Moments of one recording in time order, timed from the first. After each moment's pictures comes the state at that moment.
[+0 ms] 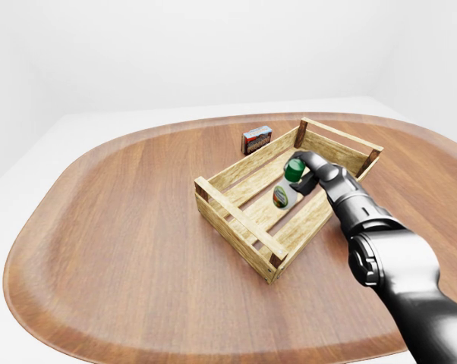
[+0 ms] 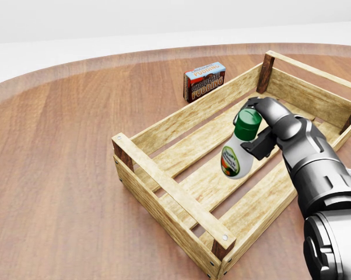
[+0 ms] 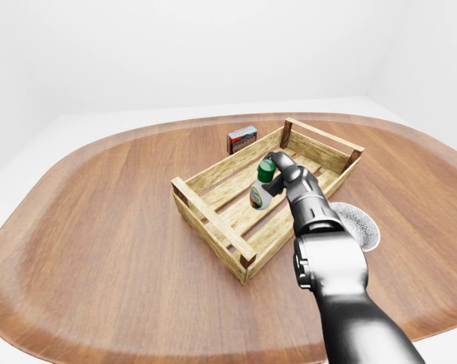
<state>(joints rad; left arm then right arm) 0.03 0.51 1.03 -0.35 -0.53 0.09 -0.26 -1.13 -0.33 -0.07 1.36 -0.63 0.09 0.21</state>
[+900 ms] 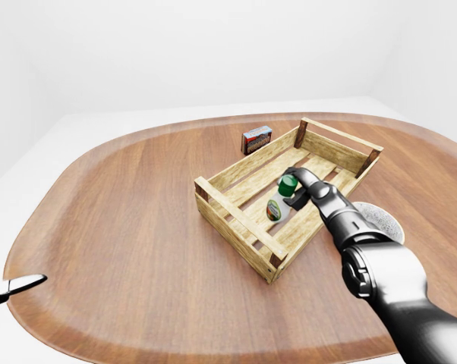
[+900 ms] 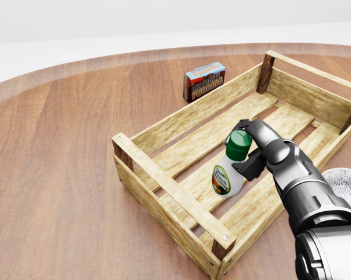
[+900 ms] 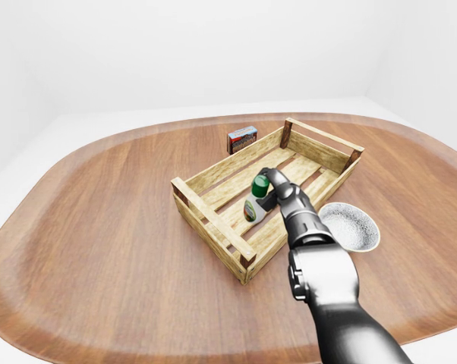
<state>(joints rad) 0.12 0.34 0.99 -0.25 -0.29 0.09 -0.45 -1.05 -0.28 -0.09 1.37 -0.61 0.04 0.16</state>
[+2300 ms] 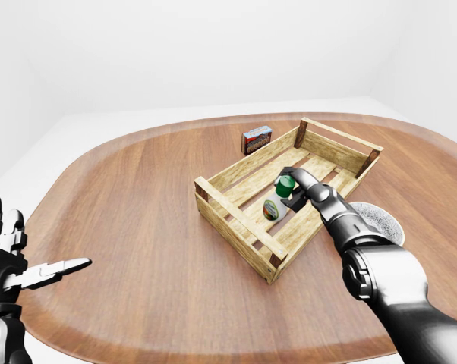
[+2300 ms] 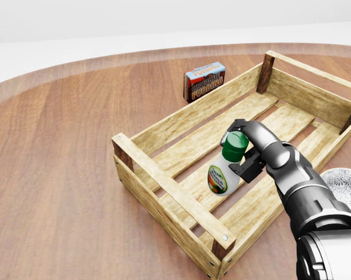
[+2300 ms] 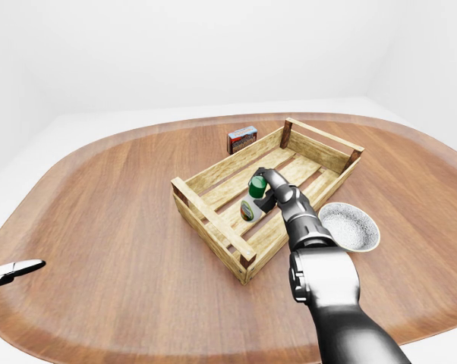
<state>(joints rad) 0.09 0.28 0.77 -0.20 -0.20 0.09 -0.31 -1.02 -0.28 -0.12 1.38 -0.65 -0.09 0.16</state>
